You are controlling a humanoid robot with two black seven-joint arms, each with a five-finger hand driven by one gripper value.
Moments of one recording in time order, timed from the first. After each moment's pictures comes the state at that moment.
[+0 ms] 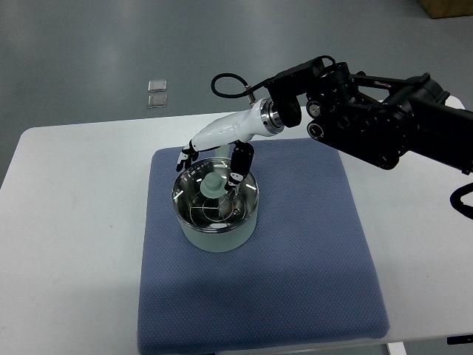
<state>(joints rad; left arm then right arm) 0.05 0.00 -0.04 -0.15 0.00 0.04 0.17 1.29 -0.15 0.24 0.94 -1.61 0.53 0.36</state>
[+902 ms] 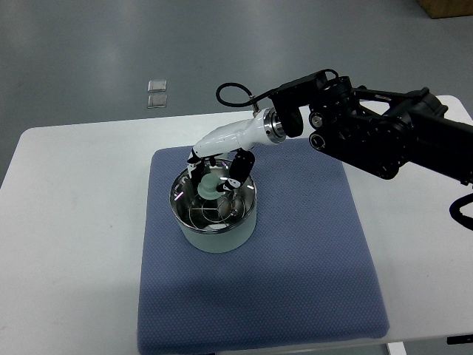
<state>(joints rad) 0.05 0.00 -0.04 -0.15 0.00 0.04 0.17 1.24 -0.15 0.25 0.94 -1.61 0.51 0.37</state>
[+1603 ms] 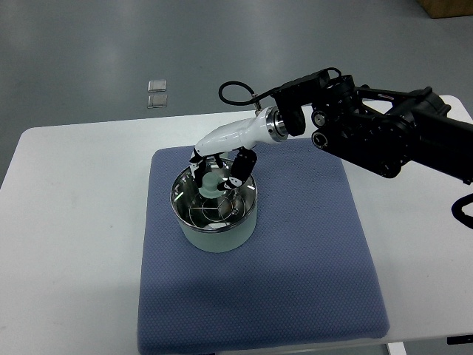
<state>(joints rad) 0.05 0.00 -0.04 -0.15 0.00 0.04 0.17 1.24 -0.16 0.26 0.94 -1.61 0.51 0.38</state>
